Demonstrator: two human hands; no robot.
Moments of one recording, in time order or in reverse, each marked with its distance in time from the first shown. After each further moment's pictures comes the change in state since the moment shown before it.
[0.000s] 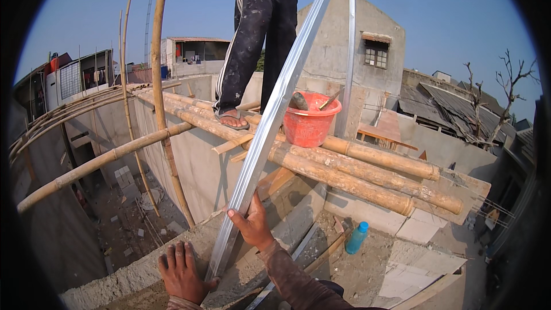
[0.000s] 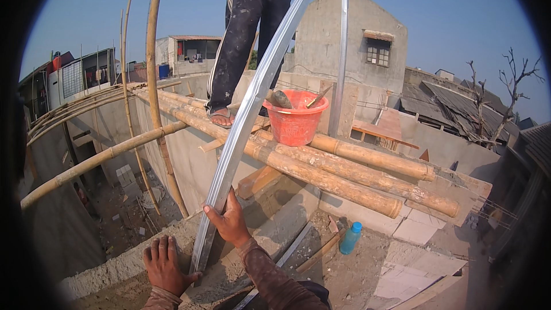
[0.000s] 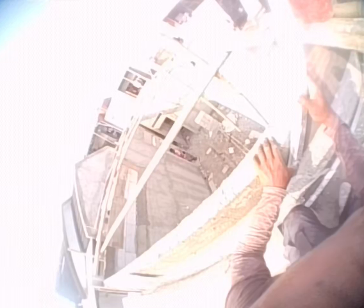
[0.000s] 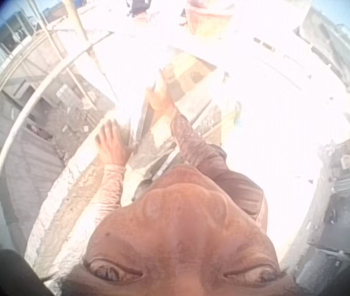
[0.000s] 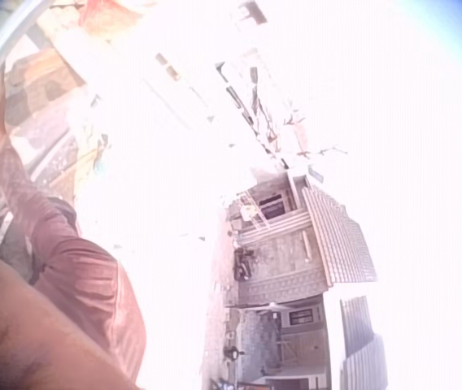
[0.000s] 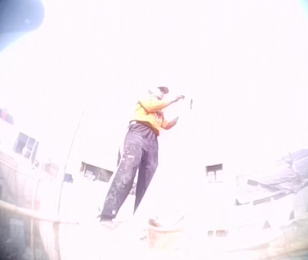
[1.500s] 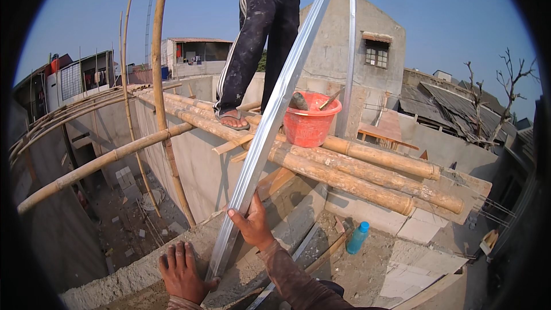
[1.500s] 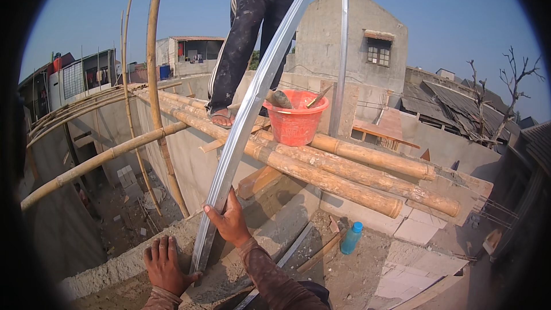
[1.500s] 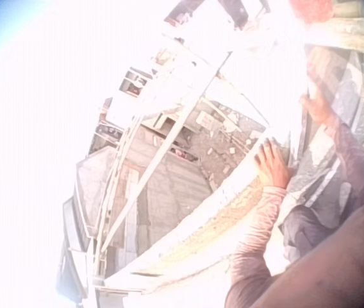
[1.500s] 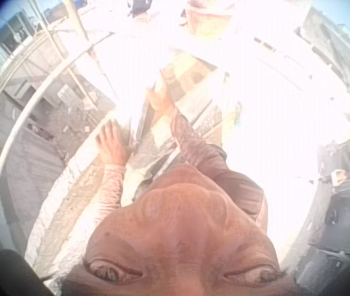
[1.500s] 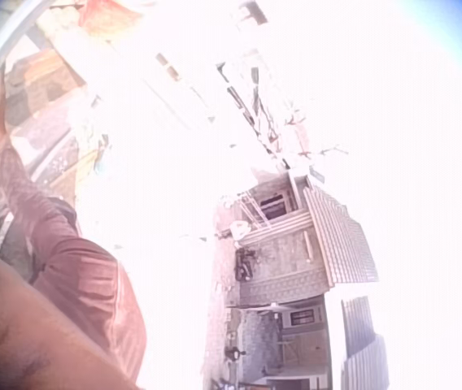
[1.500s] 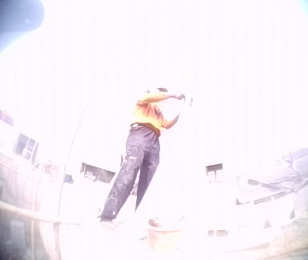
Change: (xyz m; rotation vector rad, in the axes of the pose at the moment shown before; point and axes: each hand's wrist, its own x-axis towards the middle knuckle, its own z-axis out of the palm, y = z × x) left_hand 0.000 0.002 -0.002 -0.003 -0.005 -0.010; right_hand -0.001 0.004 0.000 0.025 0.011 0.002
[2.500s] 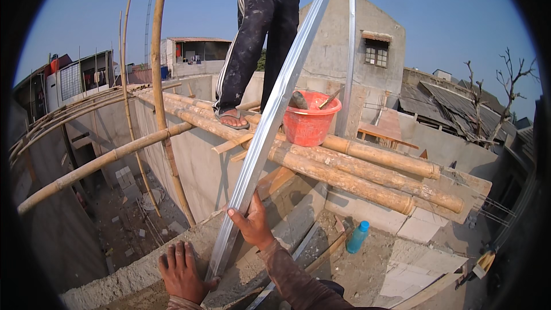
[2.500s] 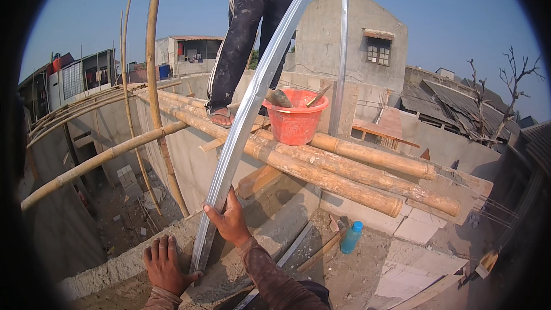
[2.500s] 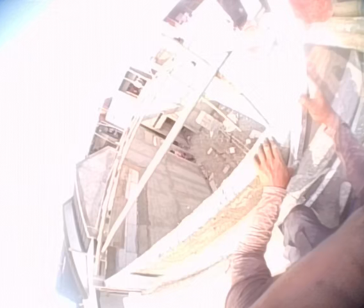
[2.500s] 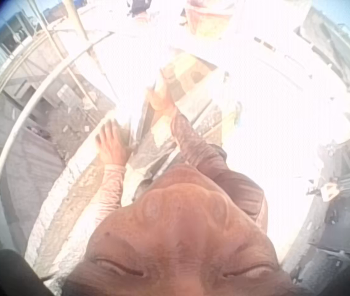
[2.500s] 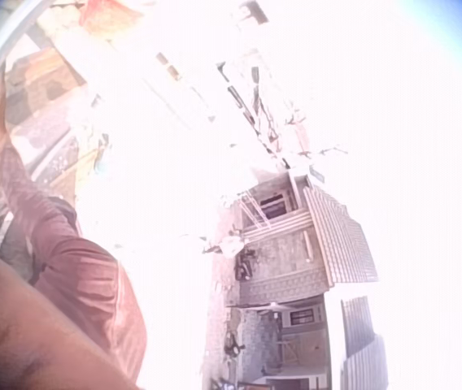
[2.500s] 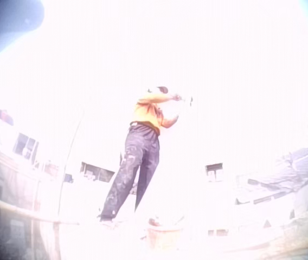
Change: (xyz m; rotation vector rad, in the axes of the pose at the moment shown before) left_hand 0.000 0.000 -0.001 -0.008 0.009 0.007; right_hand 0.001 -0.002 -0.001 -0.008 -0.003 -0.007
